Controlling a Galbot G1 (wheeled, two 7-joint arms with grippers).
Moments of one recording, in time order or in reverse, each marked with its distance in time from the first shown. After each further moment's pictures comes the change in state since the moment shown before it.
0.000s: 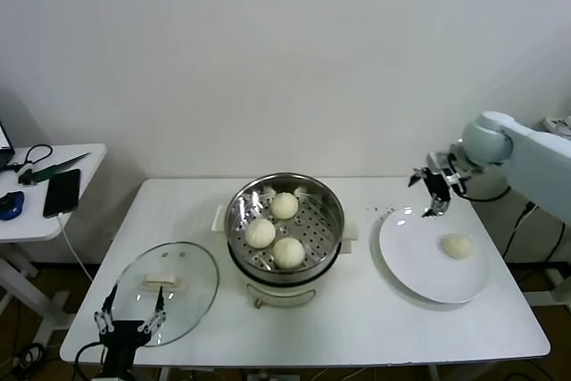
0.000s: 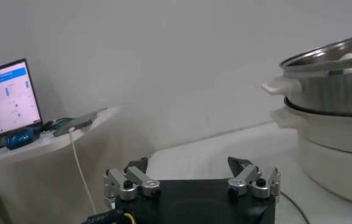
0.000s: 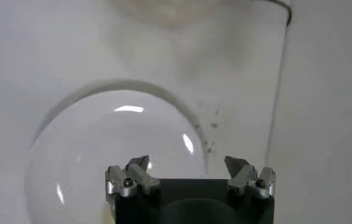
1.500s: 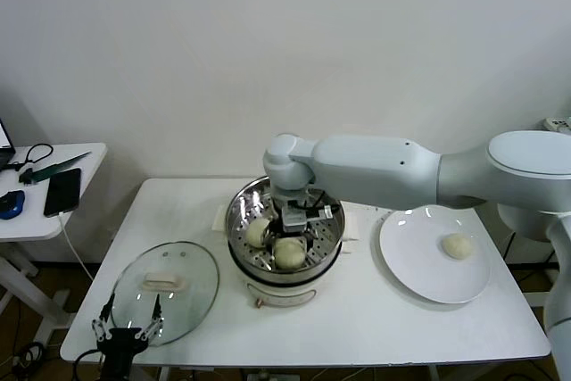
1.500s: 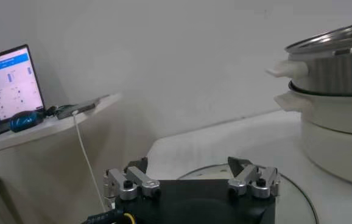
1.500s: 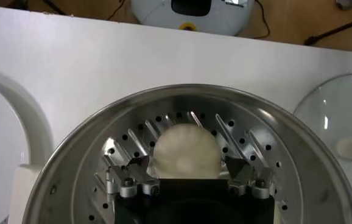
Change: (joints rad) left arm 0.005 0.010 -0.011 0.043 -0.025 -0.016 -0.002; right arm 0.187 0.684 -0.266 0.147 -0.159 0.634 -0.135
